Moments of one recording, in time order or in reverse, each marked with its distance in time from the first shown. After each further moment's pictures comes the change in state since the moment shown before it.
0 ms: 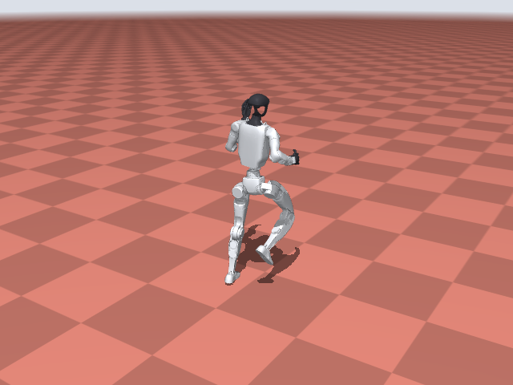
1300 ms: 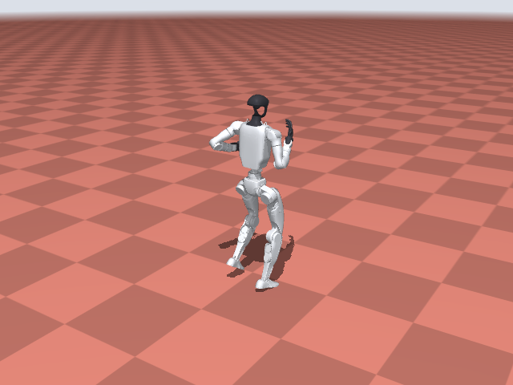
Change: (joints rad) left arm 0.944 0.200 -0.148 0.163 -0.054 0.138 -0.294; right arm -0.758 0.370 0.254 -0.261 0.077 0.024 -0.062; waist 0.230 -0.169 0.096; left_leg -0.347 -0.089 -0.043 0.895 -0.035 0.060; right_leg 0.553 0.021 0.112 -1.210 0.098 -0.060
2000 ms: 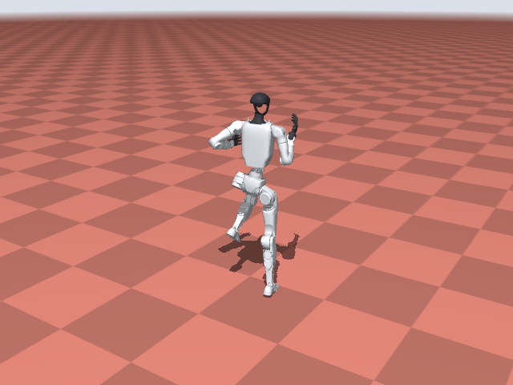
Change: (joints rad) left arm -0.024 0.133 0.033 -0.088 -0.158 -0.088 0.123; right arm -0.059 0.074 -0.088 0.034 0.044 -0.069 -0.229; waist -0.020 -0.221 -0.071; left_leg -0.564 -0.096 0.073 0.922 -0.367 0.152; right_leg 0.162 -0.200 0.212 -0.472 0.093 0.140
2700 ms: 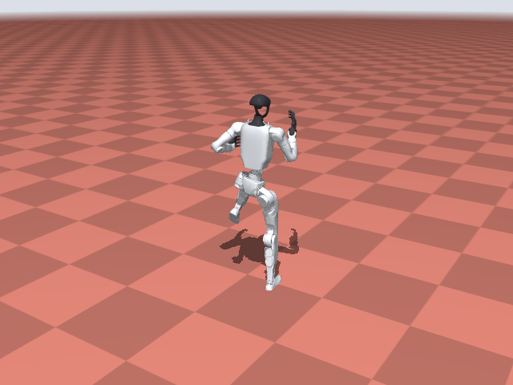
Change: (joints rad) left arm -0.202 -0.093 0.015 0.245 0.024 0.015 0.154; right arm -0.530 -0.065 0.187 0.413 -0.056 0.074 0.046; waist 0.096 0.046 0.044; left_leg -0.115 0.453 -0.005 0.529 -0.196 0.032; right_leg -0.219 0.137 0.199 0.266 -0.334 -0.256
